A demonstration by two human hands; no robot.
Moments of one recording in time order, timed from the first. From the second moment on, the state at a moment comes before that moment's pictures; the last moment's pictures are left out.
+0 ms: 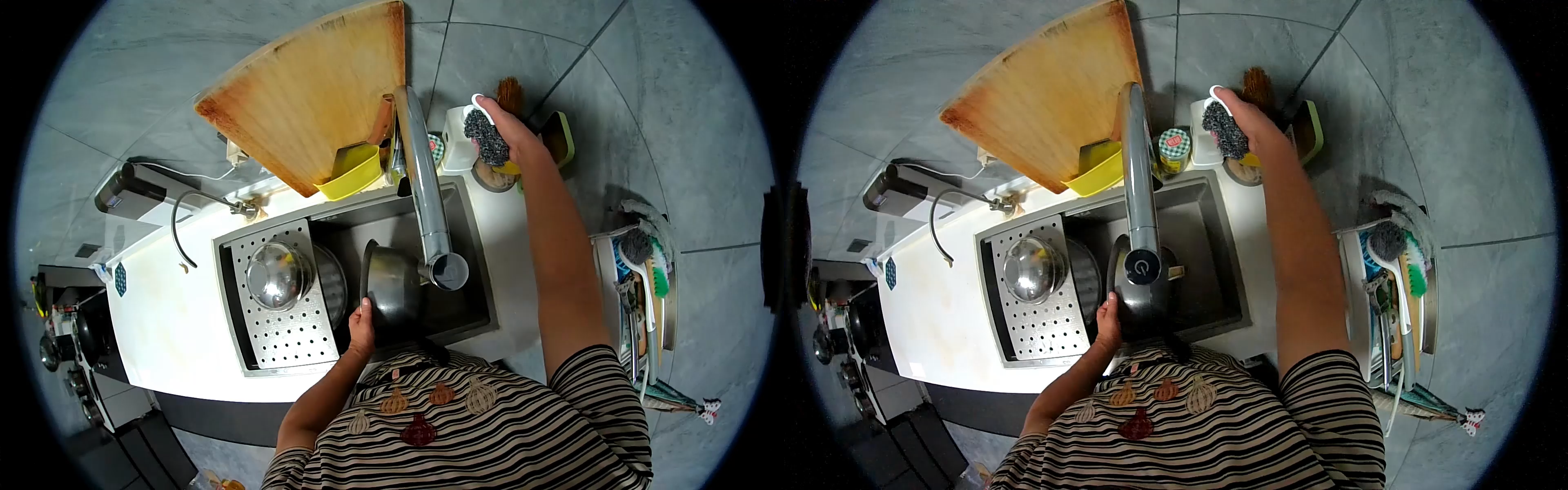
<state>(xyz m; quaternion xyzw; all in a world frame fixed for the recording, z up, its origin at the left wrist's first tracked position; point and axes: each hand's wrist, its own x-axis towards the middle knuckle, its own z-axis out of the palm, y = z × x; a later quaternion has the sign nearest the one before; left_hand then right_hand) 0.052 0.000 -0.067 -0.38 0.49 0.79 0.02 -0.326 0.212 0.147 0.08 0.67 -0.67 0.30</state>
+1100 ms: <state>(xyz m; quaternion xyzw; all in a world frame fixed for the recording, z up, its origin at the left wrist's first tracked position) 0.041 0.009 -0.047 -0.39 0.50 0.77 0.03 -0.325 0.223 0.145 0.08 0.71 -0.66 0.24</state>
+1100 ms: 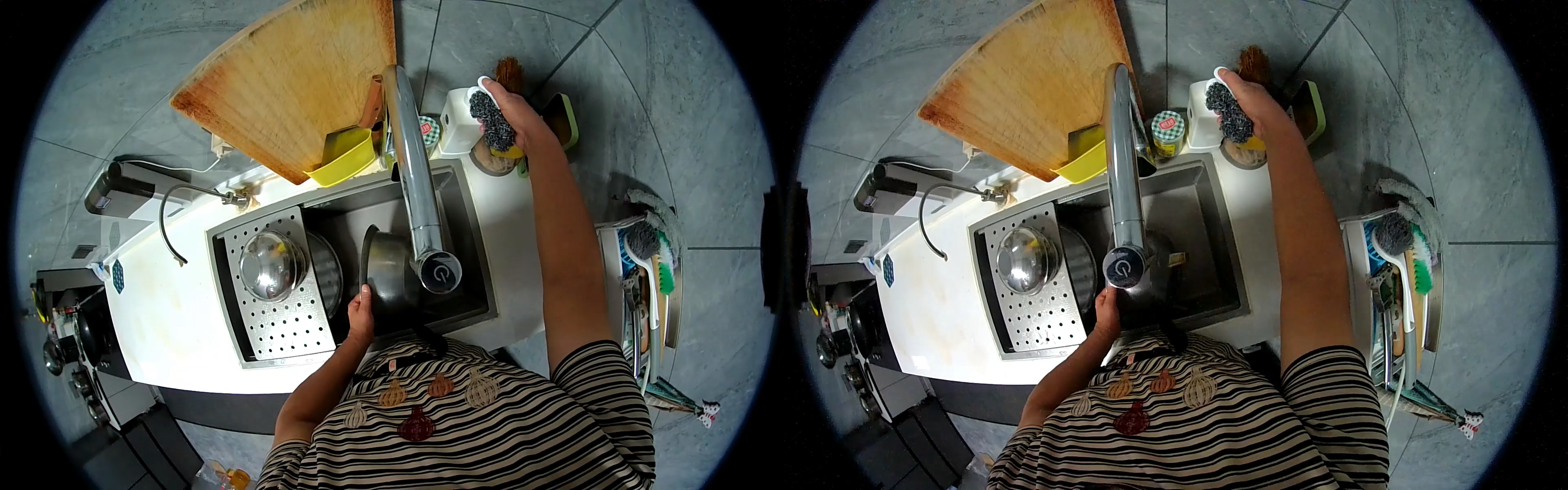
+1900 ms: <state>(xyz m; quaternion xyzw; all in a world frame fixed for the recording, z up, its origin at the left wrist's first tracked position) 0.055 0.004 -0.030 -0.39 0.44 0.81 -0.02 -0.217 0.229 0.059 0.18 0.50 -0.83 0.16</state>
